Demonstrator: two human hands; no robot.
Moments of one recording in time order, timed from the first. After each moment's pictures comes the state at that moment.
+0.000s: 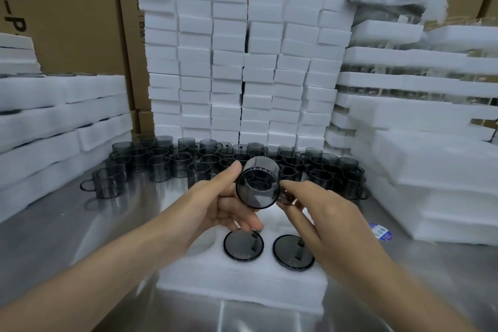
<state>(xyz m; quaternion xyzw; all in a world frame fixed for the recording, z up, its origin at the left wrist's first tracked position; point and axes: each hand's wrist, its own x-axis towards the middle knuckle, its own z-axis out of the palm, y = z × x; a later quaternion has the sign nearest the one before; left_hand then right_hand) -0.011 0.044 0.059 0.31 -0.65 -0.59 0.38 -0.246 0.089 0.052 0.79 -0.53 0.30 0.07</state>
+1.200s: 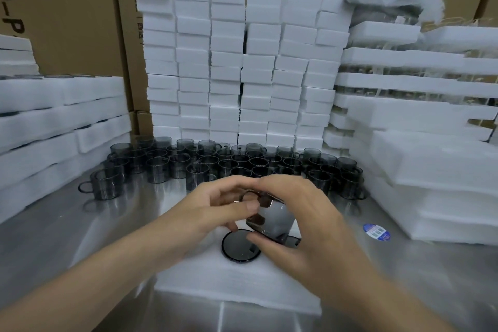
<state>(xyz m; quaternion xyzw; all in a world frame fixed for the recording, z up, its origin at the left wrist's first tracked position) -0.010 0.041 0.051 0.29 -0.73 -0.49 0.38 -0.233 0.087 0.039 0.83 -0.34 0.44 0.10</state>
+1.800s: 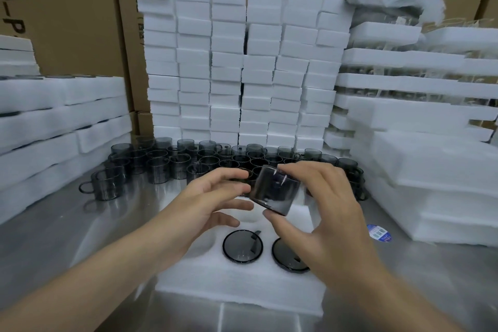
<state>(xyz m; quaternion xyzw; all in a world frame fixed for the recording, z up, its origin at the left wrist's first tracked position) -0.012 0.039 0.052 0.35 -0.61 -0.55 0.45 -0.241 0.082 0.041 0.76 -0.40 0.50 0.14</state>
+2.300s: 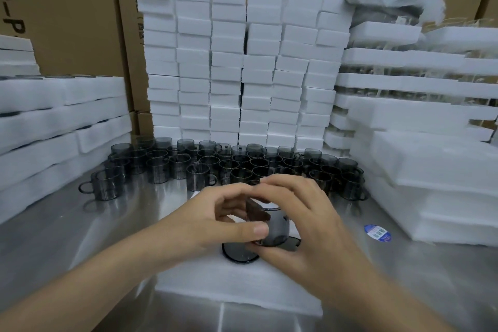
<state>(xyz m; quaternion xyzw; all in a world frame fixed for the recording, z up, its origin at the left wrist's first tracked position) -0.009 0.045 0.053 0.27 -0.77 -0.46 0.34 -0.233 0.082 0.034 0.83 -0.35 0.43 0.09</state>
